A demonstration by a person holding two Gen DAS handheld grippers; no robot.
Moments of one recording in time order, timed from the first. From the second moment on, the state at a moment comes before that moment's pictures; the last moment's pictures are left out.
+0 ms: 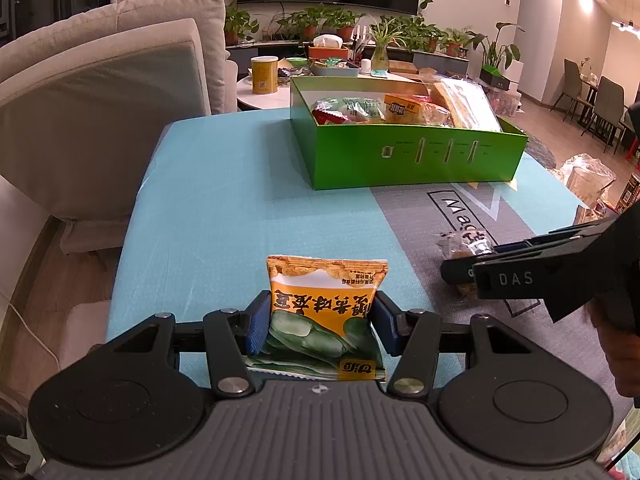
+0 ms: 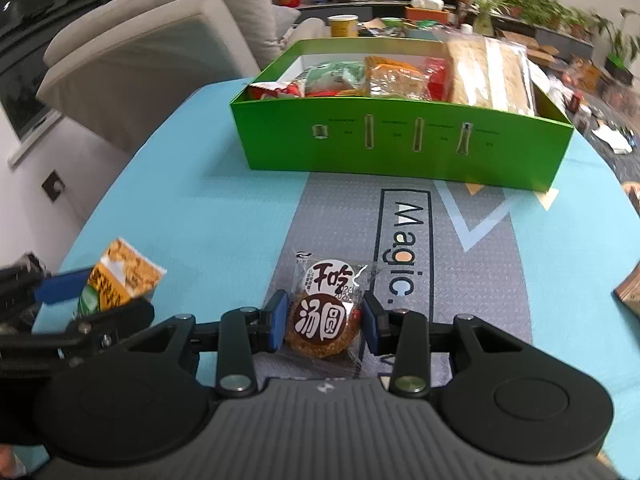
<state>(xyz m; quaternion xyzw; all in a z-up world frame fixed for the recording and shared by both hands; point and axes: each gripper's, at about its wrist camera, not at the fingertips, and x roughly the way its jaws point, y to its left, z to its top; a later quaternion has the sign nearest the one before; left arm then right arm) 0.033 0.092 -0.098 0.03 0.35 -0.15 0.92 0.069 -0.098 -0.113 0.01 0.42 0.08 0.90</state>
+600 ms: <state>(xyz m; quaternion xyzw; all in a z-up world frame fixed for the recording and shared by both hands) 0.038 0.081 -0.084 0.04 0.34 -0.16 0.93 0.062 -0.112 -0.101 0.04 0.41 0.08 0.91</state>
